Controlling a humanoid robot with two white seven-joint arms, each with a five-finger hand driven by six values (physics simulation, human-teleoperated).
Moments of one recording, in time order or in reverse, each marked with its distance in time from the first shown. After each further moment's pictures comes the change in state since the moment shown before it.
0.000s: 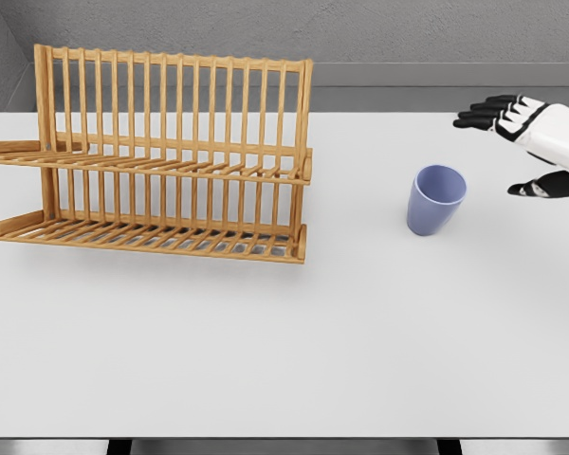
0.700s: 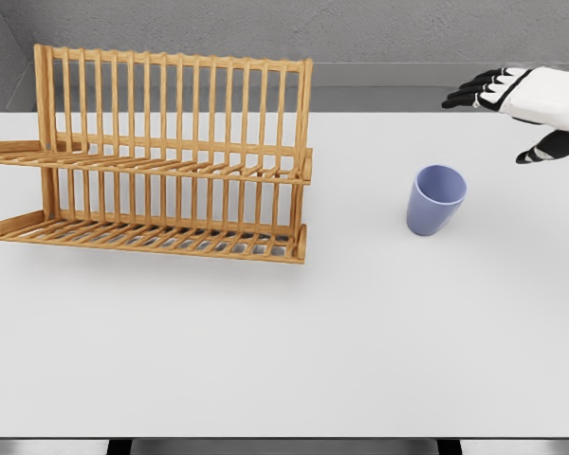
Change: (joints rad) left arm 0.000 0.000 0.000 0.000 0.000 0.000 0.000; right arm -0.359 0.093 0.166 0.137 0.001 0.024 0.375
